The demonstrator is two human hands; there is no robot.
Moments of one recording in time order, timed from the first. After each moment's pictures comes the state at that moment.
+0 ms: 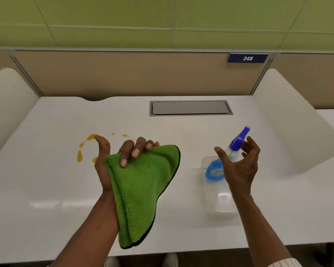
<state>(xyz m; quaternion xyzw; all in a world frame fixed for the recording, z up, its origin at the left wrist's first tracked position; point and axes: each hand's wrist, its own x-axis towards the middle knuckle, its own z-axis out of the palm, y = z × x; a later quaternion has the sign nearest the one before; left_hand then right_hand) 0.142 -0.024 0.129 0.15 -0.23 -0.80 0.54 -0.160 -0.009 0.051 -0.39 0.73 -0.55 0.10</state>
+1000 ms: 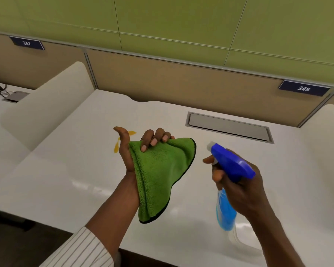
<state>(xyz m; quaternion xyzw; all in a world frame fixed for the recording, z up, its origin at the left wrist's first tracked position) 0.174 -0.060 0.128 0.12 -0.20 -0.75 0.63 -0.062 0.006 0.168 -0.70 0.41 -0.49 0.33</state>
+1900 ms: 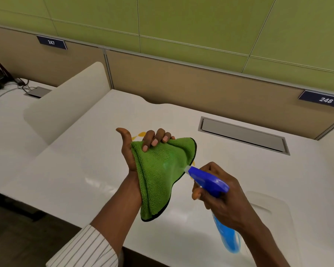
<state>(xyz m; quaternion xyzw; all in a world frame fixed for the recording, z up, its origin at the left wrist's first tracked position) 0.212 -0.065 0.120 0.11 -0.19 -0.73 0.64 -0.012 0.008 0.159 -0.73 0.43 -0.35 0.39</state>
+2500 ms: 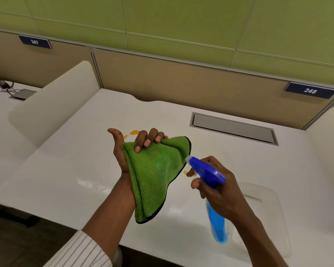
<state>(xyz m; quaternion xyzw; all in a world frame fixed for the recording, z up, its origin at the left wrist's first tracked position) 0.202 -0.054 0.122 0.09 -0.19 -0.74 0.64 -0.026 0.008 0.145 -0.69 0.44 -0.42 0.39</state>
